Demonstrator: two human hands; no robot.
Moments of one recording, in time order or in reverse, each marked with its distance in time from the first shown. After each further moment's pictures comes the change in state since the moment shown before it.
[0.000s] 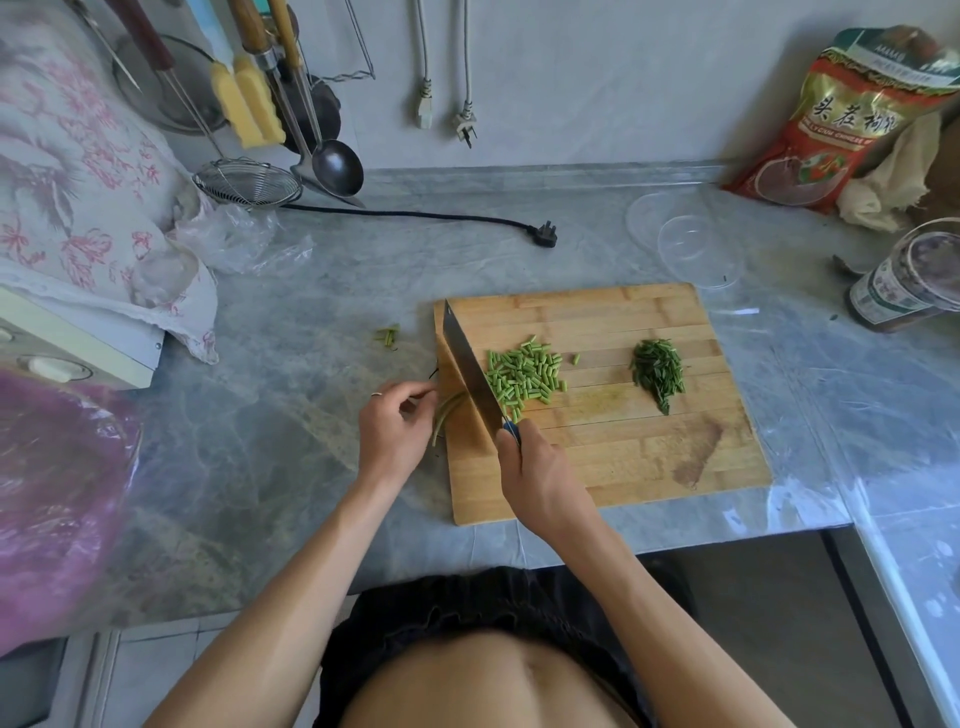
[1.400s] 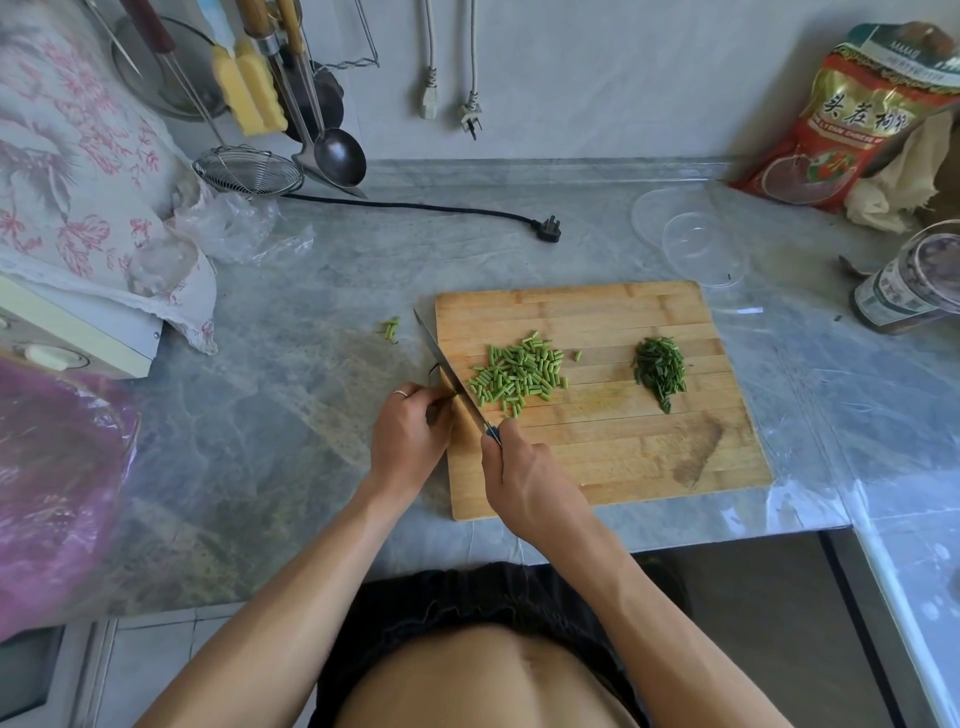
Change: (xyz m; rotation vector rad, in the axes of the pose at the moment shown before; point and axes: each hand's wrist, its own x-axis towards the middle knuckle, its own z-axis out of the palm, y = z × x) left_hand -0.007 -0.008 0.017 0.223 -0.063 0.112; right_hand -0.009 -0.010 0.000 -0.136 -0.062 -0.108
